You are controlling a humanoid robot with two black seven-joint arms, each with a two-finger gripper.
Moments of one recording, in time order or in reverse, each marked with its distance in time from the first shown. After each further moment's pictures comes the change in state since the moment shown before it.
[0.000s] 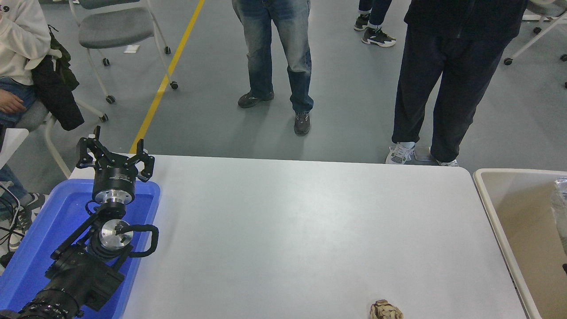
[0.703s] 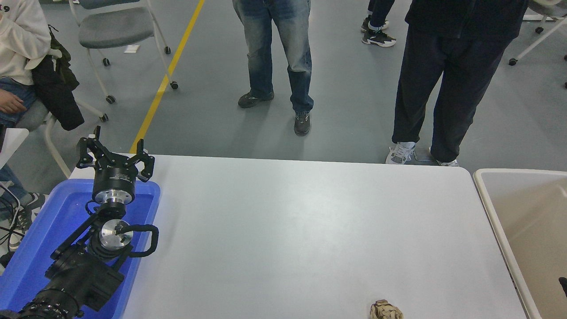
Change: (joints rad) left arm 0.000 0.000 0.000 0.000 0.000 0.000 0.000; right arm -0.005 -0.003 0.006 0.000 -0.024 0.020 0.023
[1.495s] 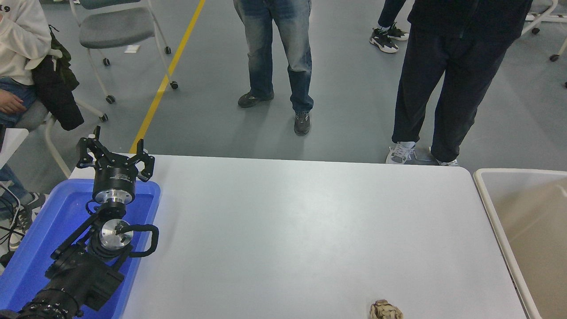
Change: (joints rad) left arm 0.000 0.000 0.000 0.000 0.000 0.000 0.000; right arm 0.339 -0.334 -0.050 0.415 -0.346 0.117 -0.011
